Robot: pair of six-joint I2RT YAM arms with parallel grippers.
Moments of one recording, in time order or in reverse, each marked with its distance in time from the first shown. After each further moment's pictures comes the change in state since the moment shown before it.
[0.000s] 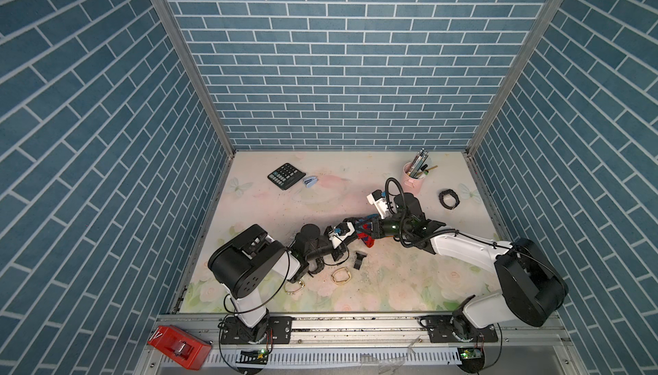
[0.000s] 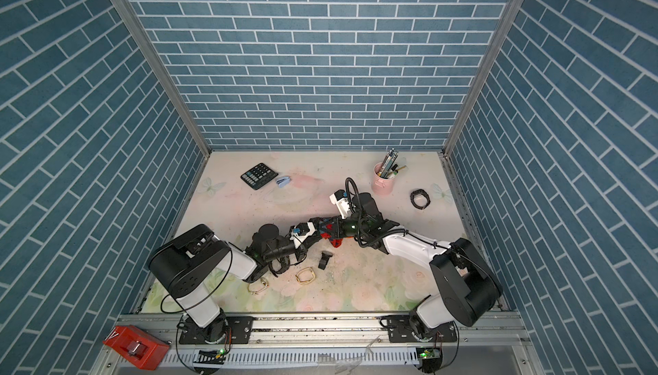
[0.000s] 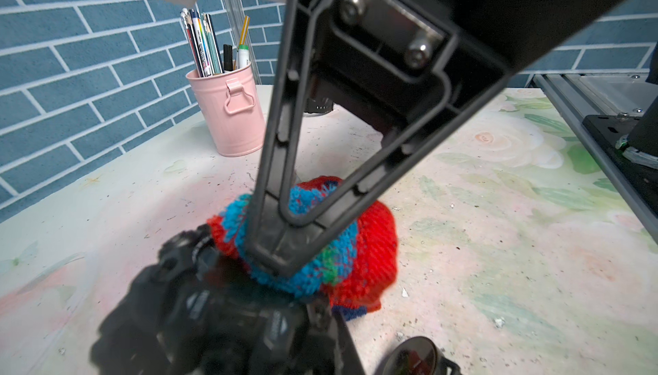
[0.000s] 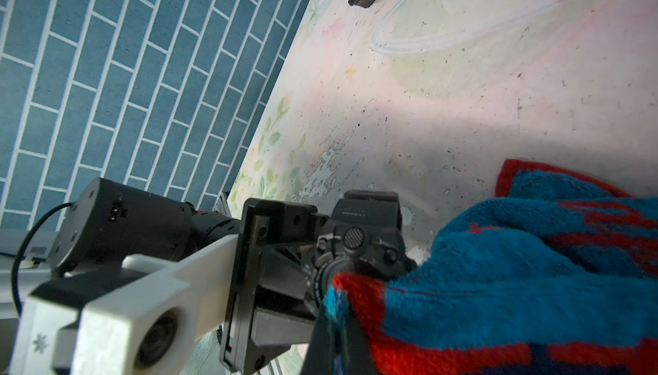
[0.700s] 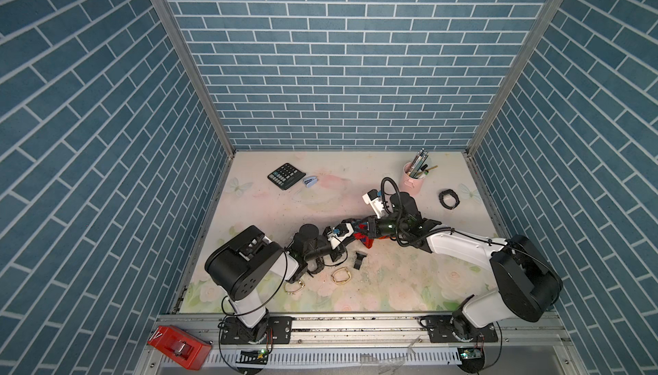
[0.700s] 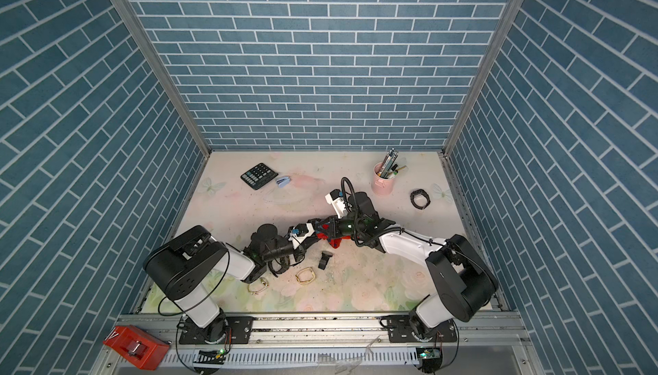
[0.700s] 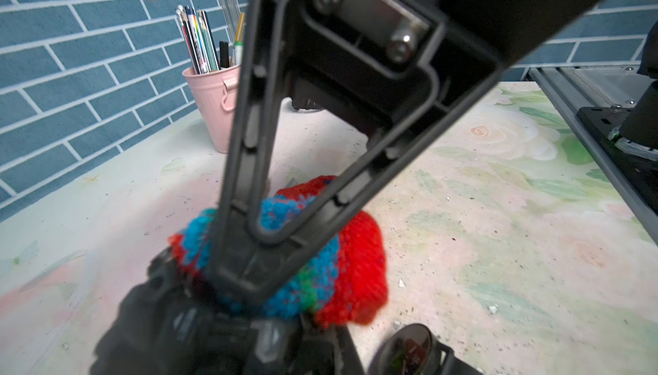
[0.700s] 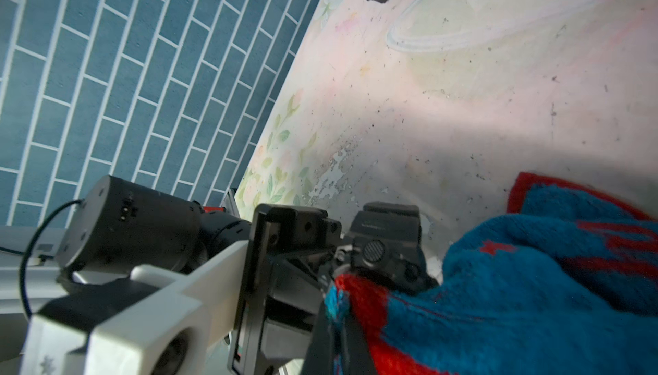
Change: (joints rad) left arm 0.008 -0.031 -0.018 -0.036 0.014 0.022; right arm 0.024 0.023 0.016 -0.009 0.004 -0.008
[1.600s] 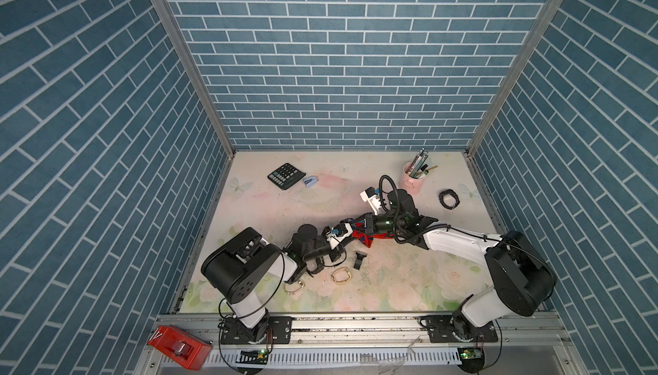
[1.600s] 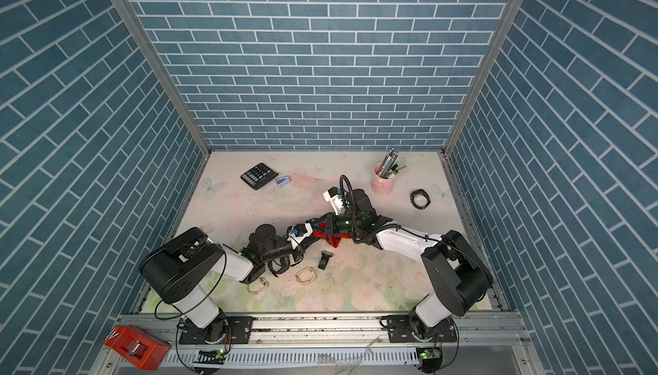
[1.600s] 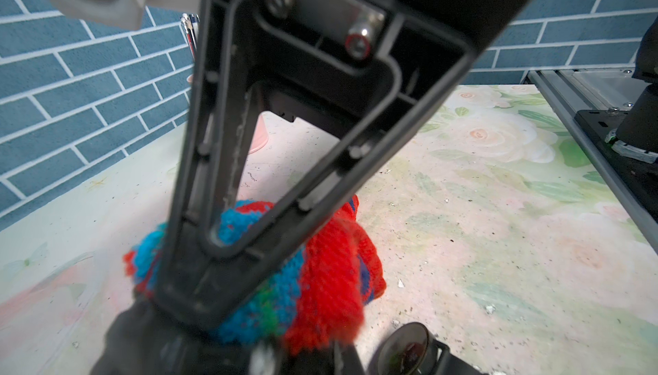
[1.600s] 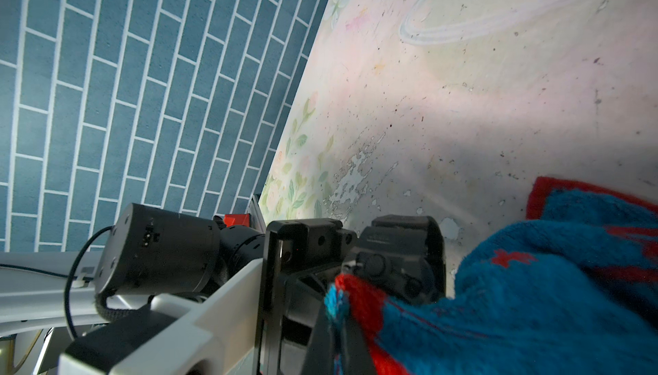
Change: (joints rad) left arm 0.004 -0.019 -0.006 -0.002 0.003 0.000; right arm 0.002 0.052 0.050 0.039 -0.063 0.132
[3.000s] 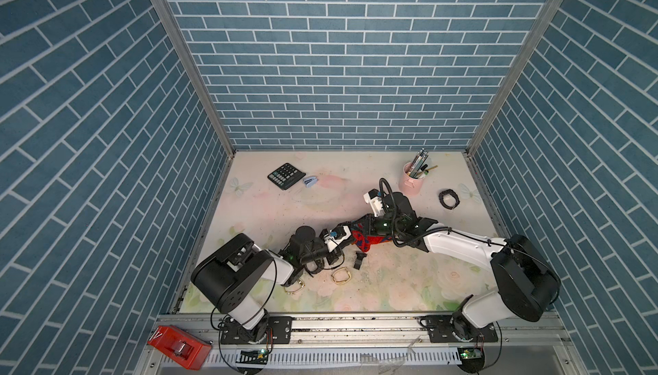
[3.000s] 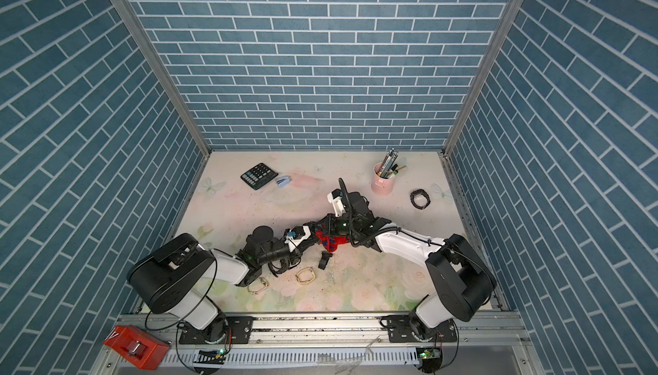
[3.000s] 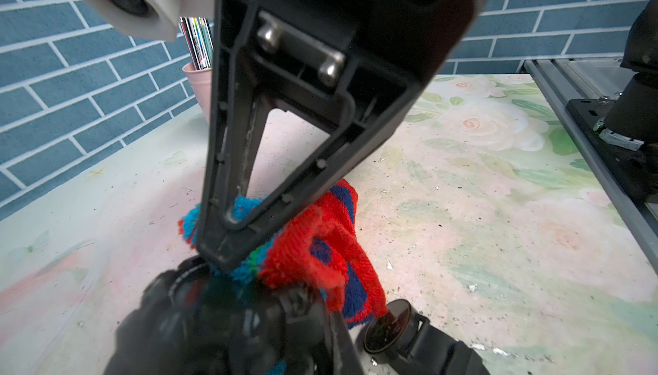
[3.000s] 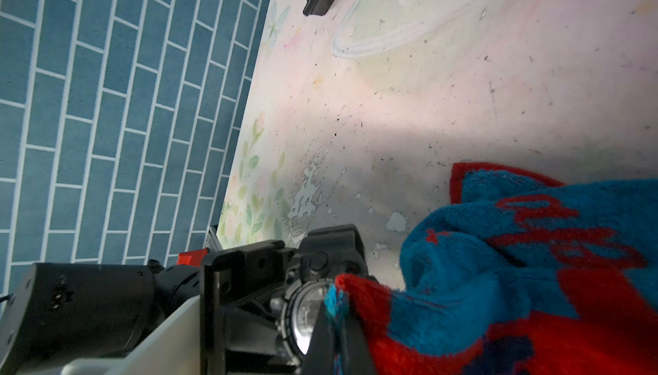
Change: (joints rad) left arm 0.000 -0.086 -0.037 -0.071 -0.008 0.016; right arm 0.038 -0.029 0.011 -0.116 0.244 0.034
